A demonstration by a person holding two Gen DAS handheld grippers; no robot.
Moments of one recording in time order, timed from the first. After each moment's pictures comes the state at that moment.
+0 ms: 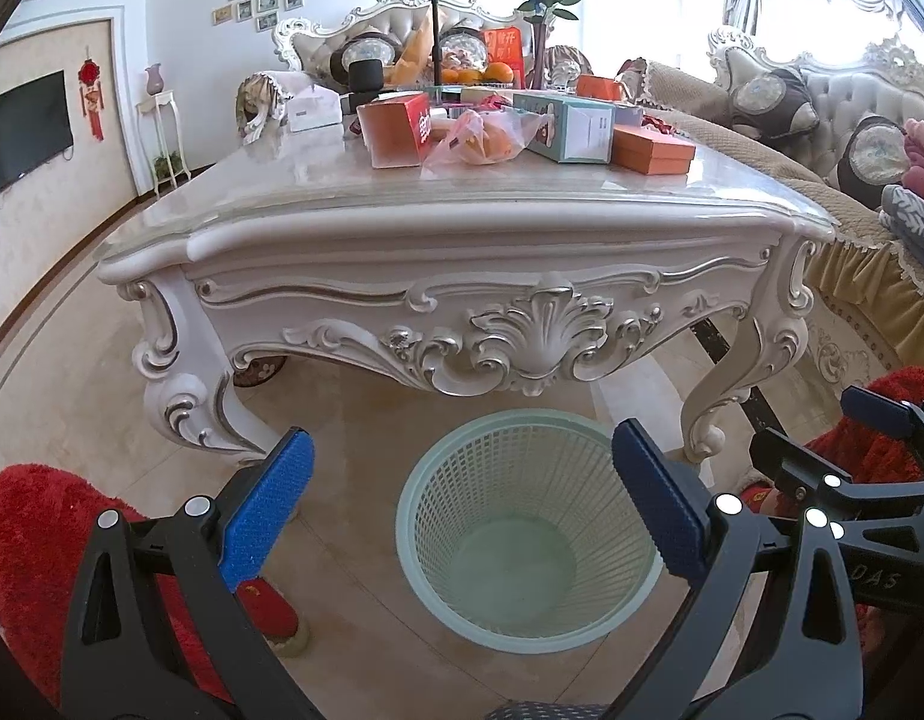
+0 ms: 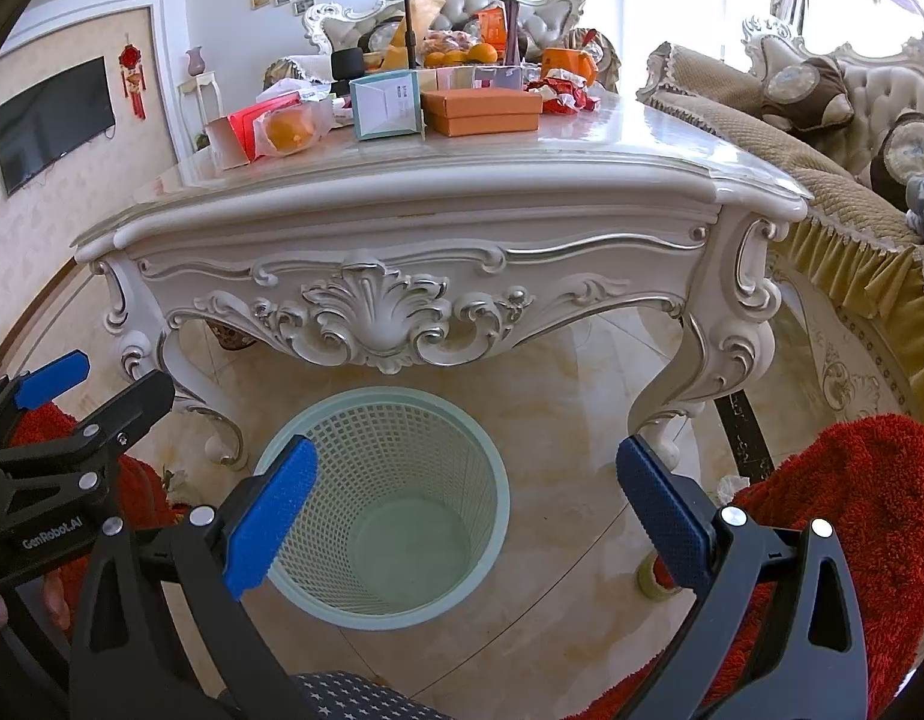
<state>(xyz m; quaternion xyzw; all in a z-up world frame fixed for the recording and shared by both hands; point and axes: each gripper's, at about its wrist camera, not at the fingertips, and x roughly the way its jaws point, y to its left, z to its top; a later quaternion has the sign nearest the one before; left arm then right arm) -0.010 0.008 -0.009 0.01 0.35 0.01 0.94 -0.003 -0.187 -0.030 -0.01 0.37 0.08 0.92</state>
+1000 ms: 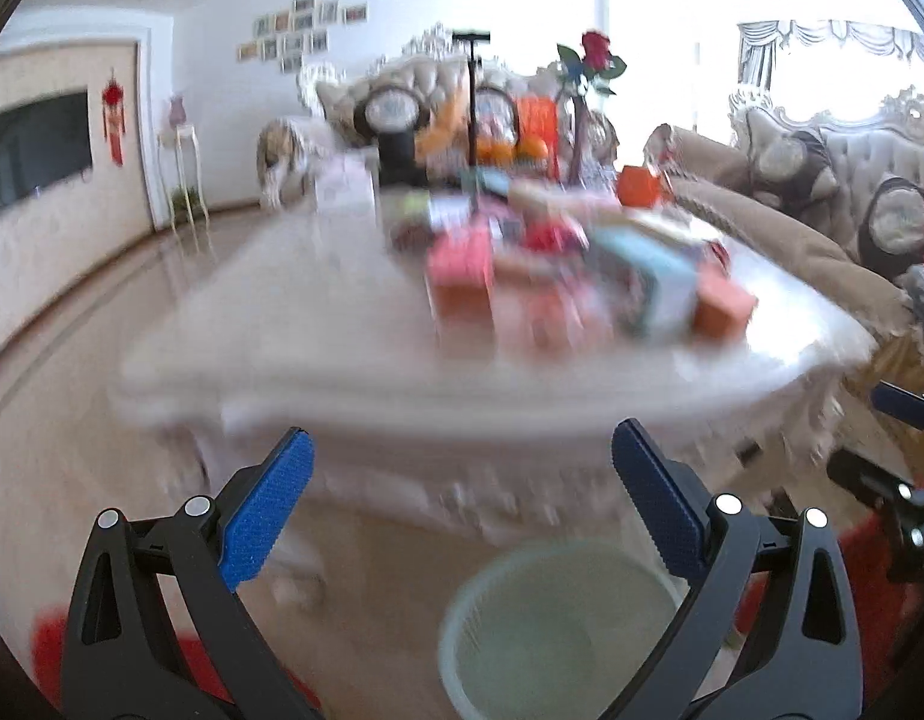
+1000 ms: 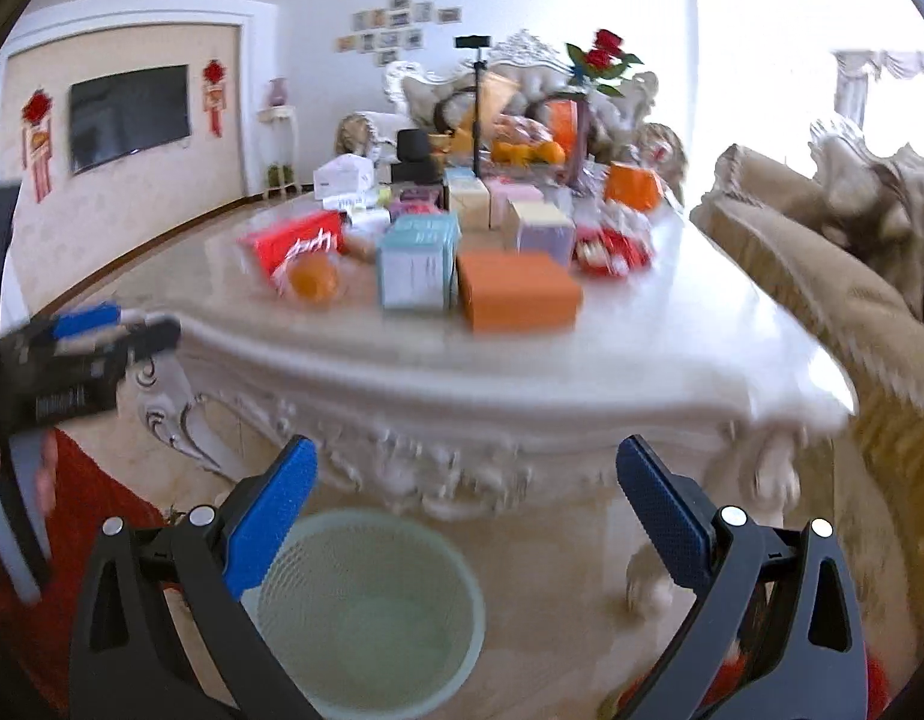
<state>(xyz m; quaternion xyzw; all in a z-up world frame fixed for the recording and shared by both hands) 0.071 0.055 0.062 0.00 0.27 0.04 0.96 0.074 -0.194 0.037 -0.06 0.28 0.17 0.94</state>
